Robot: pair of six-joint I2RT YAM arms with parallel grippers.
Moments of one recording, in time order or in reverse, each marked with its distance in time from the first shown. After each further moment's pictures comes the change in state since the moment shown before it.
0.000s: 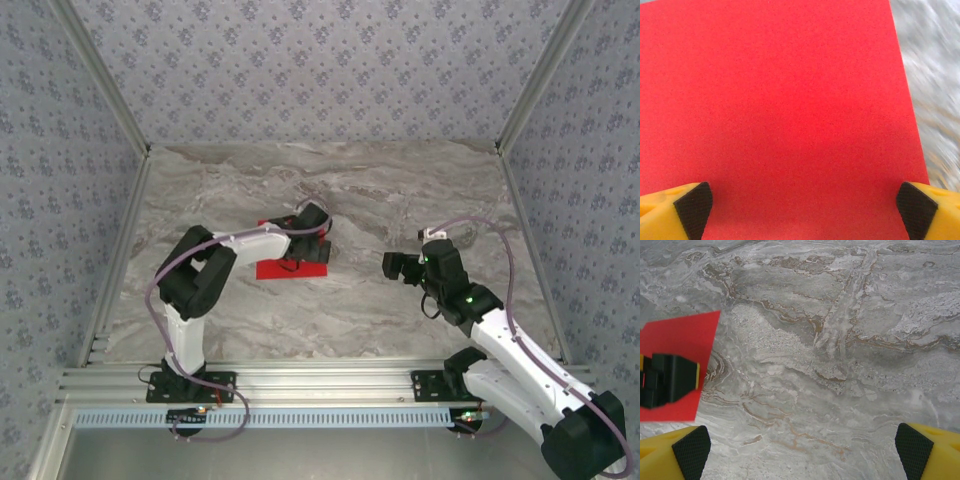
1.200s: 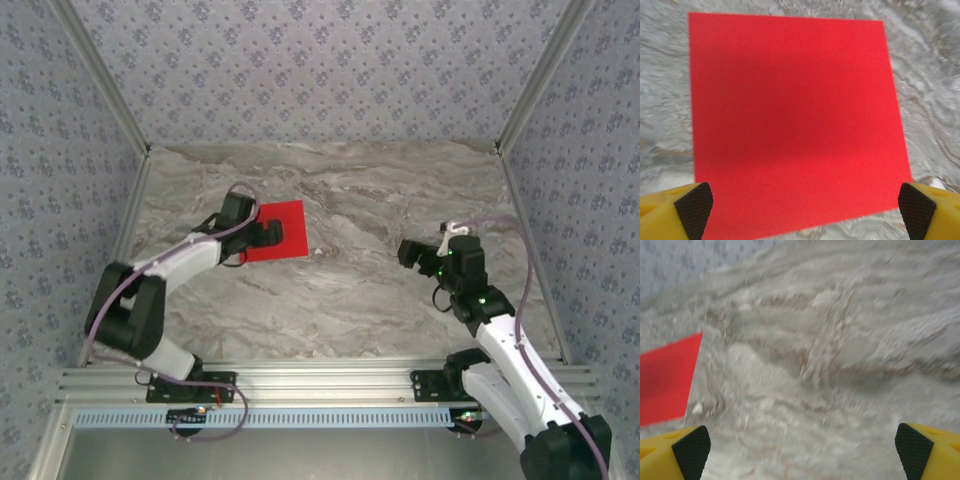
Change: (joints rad) left arm 0.373 -0.372 -0.302 0.211 0.208 0.069; right arm -0.200 -0.053 -0.024 0.065 -0.150 -0.021
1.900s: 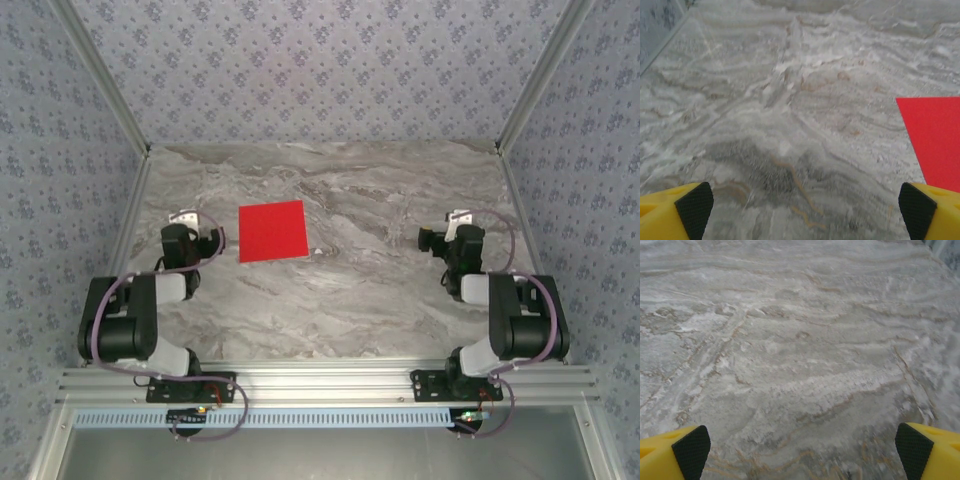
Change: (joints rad) left arm 0.424 -0.117 -0.476 0.766 -0.022 0.396; right arm -0.322 0.709 -0.100 0.894 0.028 -0.390
